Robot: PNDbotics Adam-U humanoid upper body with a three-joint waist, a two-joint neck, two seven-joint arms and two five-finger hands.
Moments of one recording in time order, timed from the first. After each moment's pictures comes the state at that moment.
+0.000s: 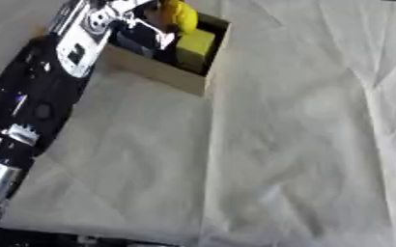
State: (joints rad) left arm -1.14 0.26 -0.28 -0.98 -0.74 -0.14 -0.44; right arm -0.96 -0.58 0.10 -1.53 0.24 0.18 0.06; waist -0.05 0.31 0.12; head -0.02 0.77
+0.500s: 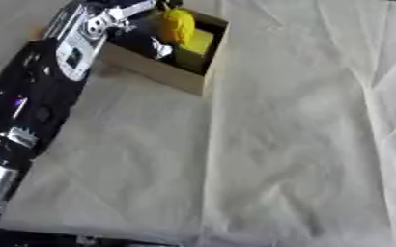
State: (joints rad) left arm -1.14 0.26 -0.27 -1.01 -0.80 -0.17 -0.48; right arm -0.95 -0.57 0.10 -1.51 0.23 0.19 0.07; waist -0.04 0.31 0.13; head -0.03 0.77
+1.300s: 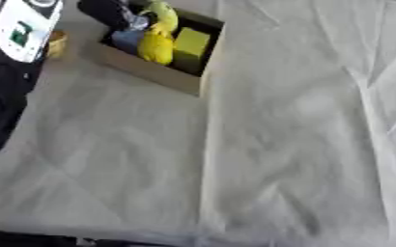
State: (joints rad) left arm -1.13 0.40 -0.23 -1.21 -0.64 -0.11 -0.56; right arm -0.93 -0.57 0.10 -1.51 0.23 0.18 0.07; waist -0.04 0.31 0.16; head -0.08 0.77
